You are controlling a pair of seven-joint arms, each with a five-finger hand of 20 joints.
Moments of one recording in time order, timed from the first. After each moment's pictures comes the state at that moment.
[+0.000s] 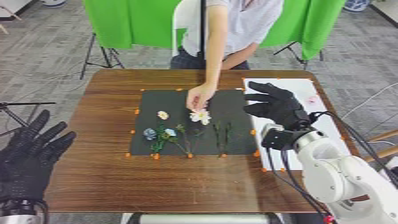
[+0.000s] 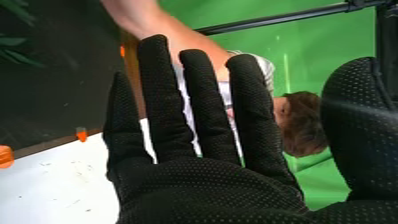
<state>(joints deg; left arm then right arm) 157.3 -39.9 -108.1 -134.7 19.0 25.0 40.0 -97.7 -45.6 73.5 -120.2 -43.3 20.6 6.4</state>
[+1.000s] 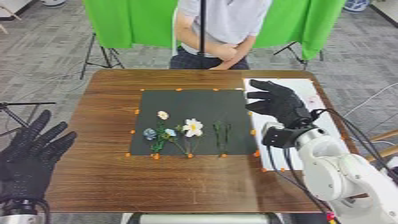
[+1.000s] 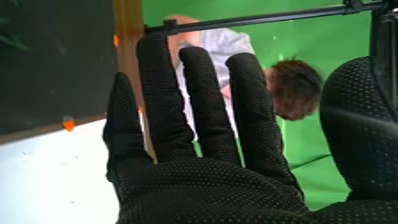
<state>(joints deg) 155.8 -42.2 -107.7 -134.7 21.3 24.5 37.6 -96.4 -44.5 72.8 -120.2 -46.2 22.2 6.9</state>
